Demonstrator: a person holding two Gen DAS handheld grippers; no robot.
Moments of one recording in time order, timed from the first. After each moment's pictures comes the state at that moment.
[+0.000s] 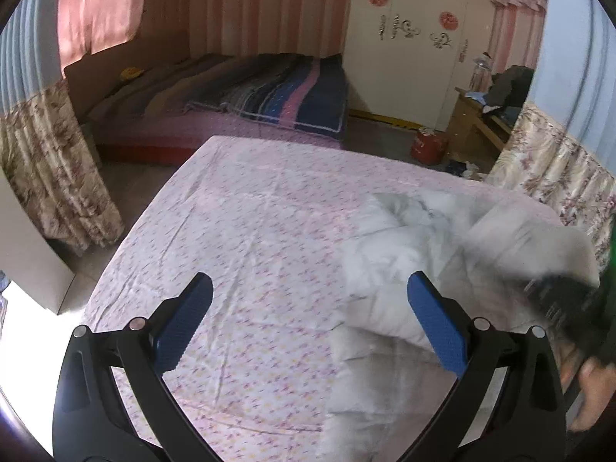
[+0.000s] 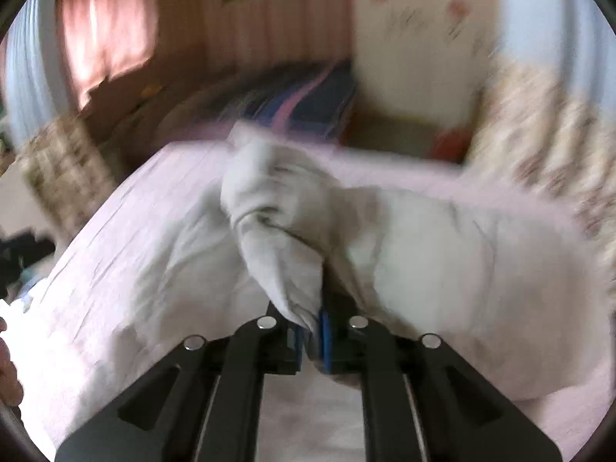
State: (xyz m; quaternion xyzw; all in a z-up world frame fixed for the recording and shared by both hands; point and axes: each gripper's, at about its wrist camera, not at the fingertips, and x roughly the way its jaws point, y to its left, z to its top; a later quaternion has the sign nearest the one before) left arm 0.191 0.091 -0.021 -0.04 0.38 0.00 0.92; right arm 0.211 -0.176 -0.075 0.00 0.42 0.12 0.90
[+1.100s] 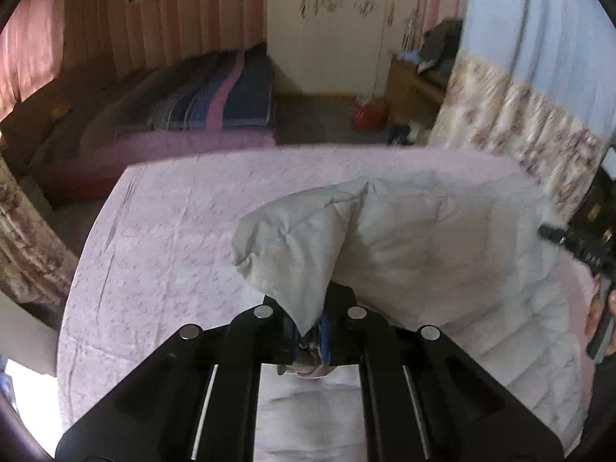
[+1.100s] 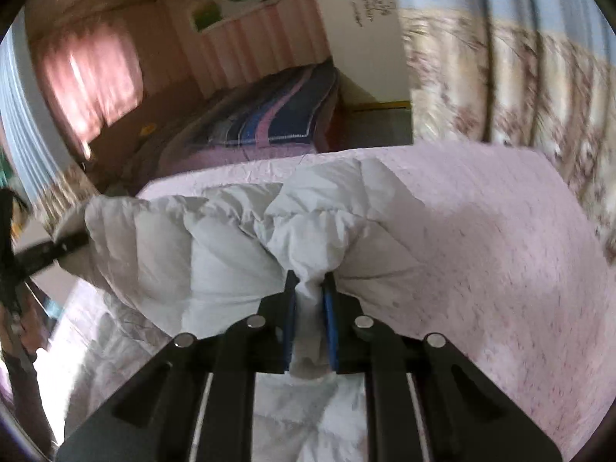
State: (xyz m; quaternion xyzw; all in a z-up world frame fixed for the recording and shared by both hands) left arm 0.238 0.019 -0.031 0.04 0.41 -0.12 0.90; right arm 0.205 -0.355 -0.055 0.07 0.39 0.07 0.92
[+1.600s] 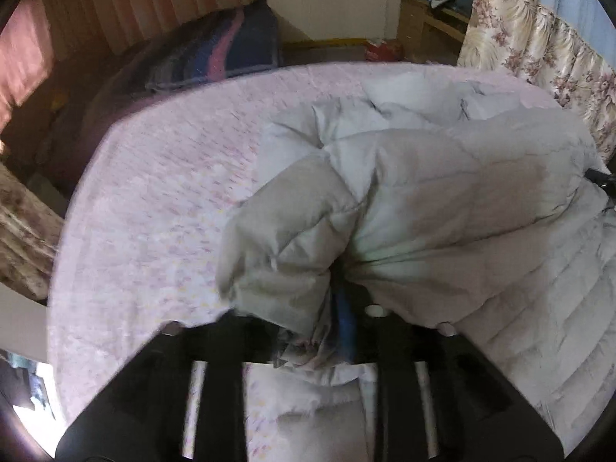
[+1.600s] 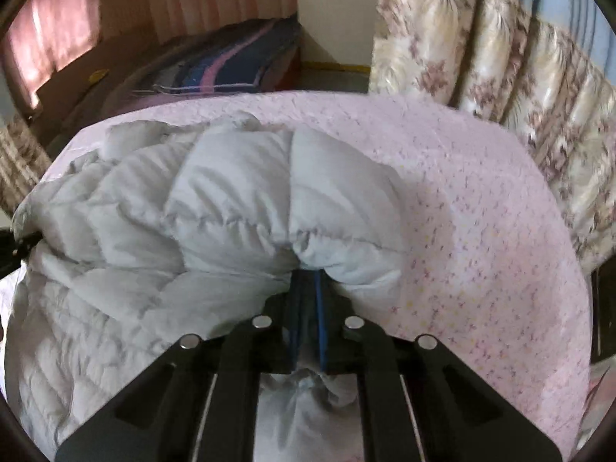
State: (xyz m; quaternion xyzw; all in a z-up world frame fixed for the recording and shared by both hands) left arm 0.258 0.003 -0.102 0.11 0.47 -0.08 0.87; right arm 0.211 -0.386 -0.087 0.05 0.44 0.02 0.90
